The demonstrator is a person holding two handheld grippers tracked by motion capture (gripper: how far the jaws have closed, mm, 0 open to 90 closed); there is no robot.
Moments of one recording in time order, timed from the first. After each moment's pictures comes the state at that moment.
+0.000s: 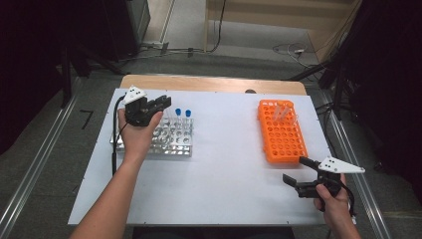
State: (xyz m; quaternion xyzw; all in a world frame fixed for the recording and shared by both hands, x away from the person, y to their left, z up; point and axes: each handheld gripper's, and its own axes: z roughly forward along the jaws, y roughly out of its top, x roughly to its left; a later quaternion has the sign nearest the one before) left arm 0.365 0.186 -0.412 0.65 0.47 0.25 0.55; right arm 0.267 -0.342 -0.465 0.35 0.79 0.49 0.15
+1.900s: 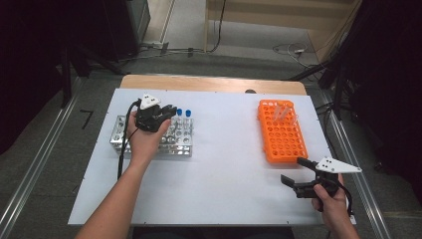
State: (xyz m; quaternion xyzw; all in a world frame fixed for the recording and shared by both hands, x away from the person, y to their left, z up) left arm 0.366 0.165 -0.433 0.70 0.47 0.26 0.47; right arm 0.268 -0.339 -0.468 0.35 0.79 0.49 0.14
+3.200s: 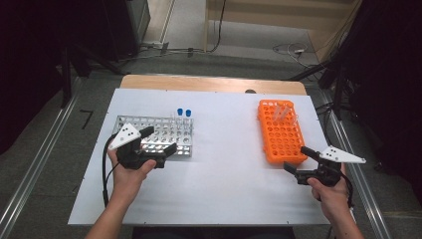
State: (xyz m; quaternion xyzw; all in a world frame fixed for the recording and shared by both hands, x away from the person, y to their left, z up) left arm 0.251 0.178 -0.426 0.68 0.41 0.21 0.57; right arm 0.290 -0.341 -0.454 0.37 0.76 0.50 0.17
